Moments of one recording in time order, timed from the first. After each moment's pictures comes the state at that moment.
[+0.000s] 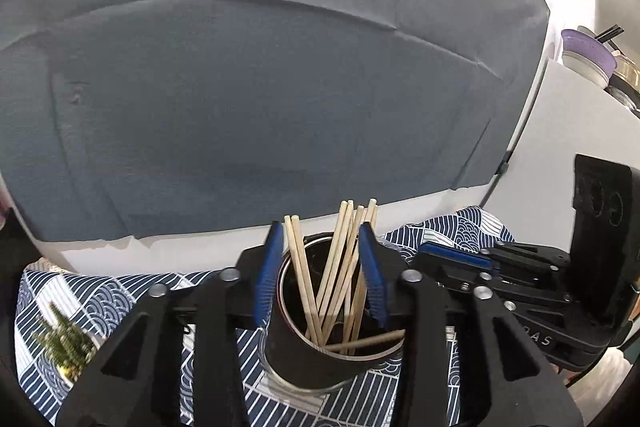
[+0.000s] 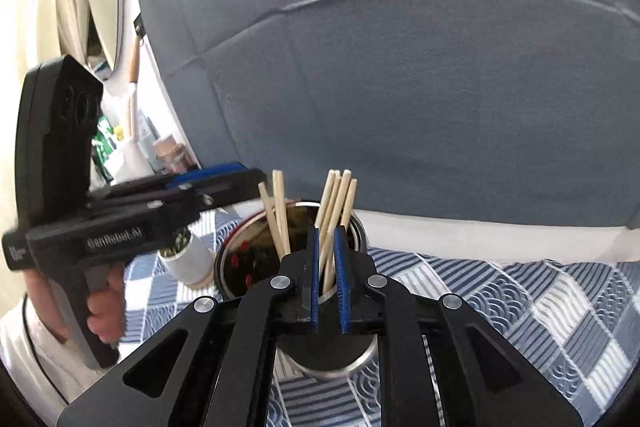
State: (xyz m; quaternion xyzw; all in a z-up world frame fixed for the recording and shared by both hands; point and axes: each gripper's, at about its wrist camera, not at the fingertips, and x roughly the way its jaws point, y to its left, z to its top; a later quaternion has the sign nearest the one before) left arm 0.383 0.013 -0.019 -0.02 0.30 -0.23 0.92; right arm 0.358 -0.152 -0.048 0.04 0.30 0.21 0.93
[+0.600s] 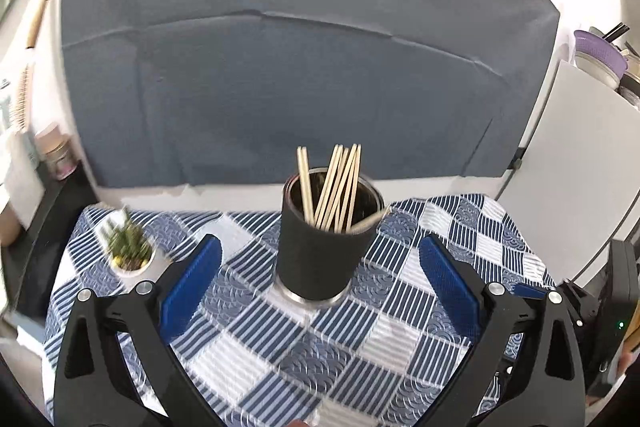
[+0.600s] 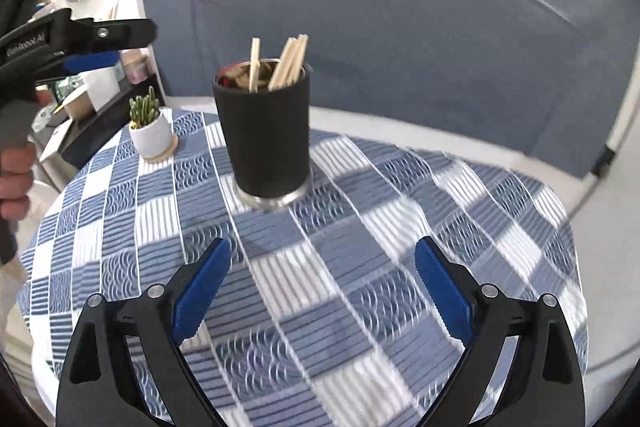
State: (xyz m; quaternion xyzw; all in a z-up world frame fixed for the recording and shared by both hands) left arm 0.256 0.026 0.009 -0.02 0.32 -0.14 0.94; right arm 0.194 -0.184 -0.071 -0.03 0.38 0.07 0.92
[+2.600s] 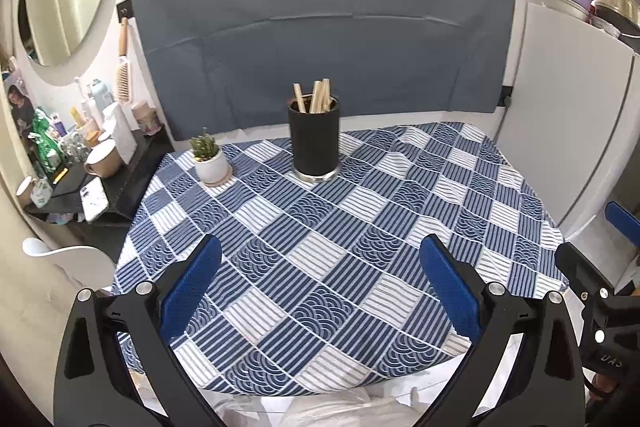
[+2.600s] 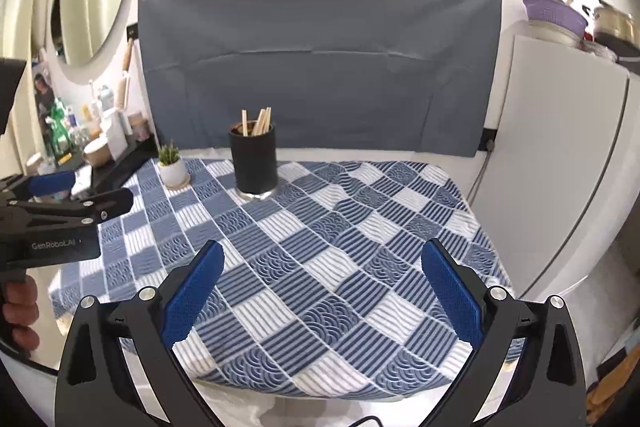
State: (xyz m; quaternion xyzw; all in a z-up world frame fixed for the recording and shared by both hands) left arm -0.006 -0.017 0.056 0.06 0.35 -0.07 0.93; right arm -0.069 -0.196 0.052 -0.01 0.29 -0.04 0.96
